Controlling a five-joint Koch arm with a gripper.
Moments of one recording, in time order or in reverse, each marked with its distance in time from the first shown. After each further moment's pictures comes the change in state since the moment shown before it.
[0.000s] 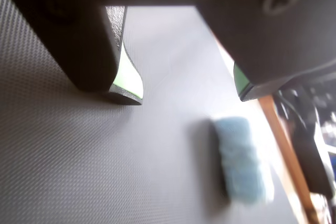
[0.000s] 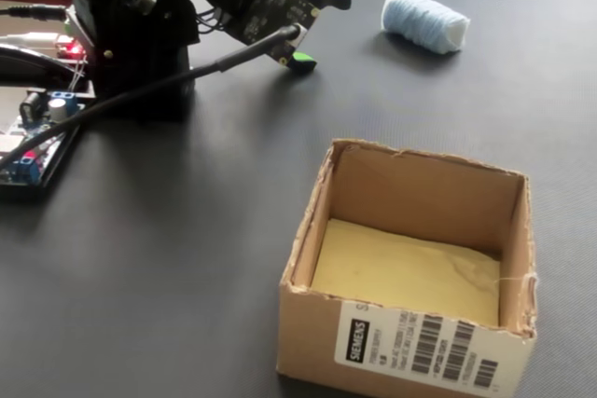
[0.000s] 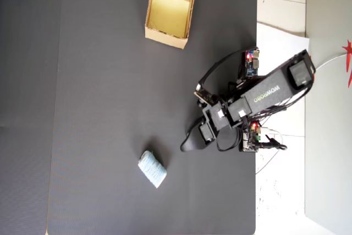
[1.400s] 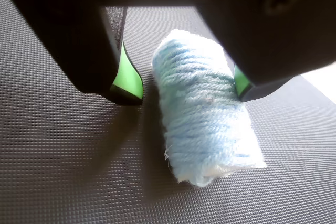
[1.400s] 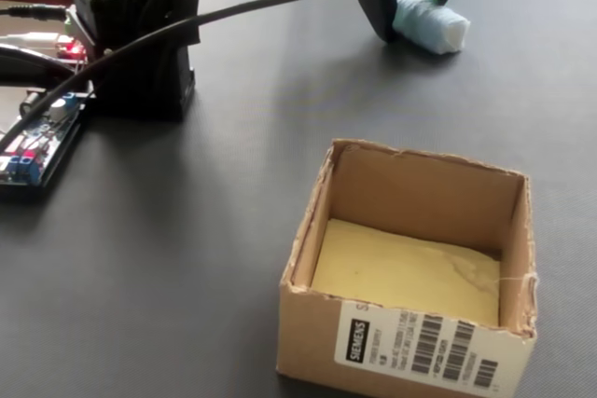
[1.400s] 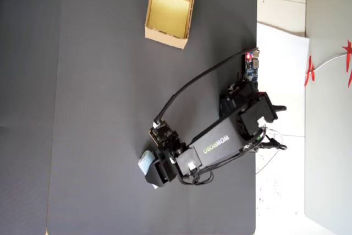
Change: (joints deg) arm 3.2 -51.9 -65.5 40.0 -3.0
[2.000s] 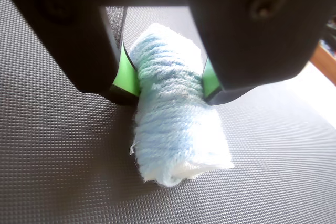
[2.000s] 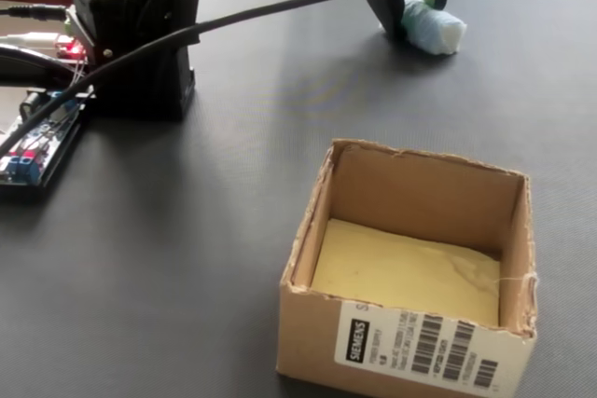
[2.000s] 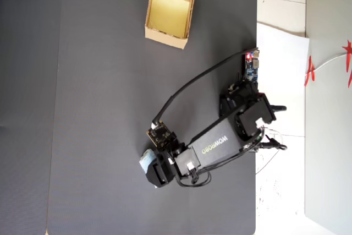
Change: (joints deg) arm 0.3 -0.6 1.2 -4.1 -0.9
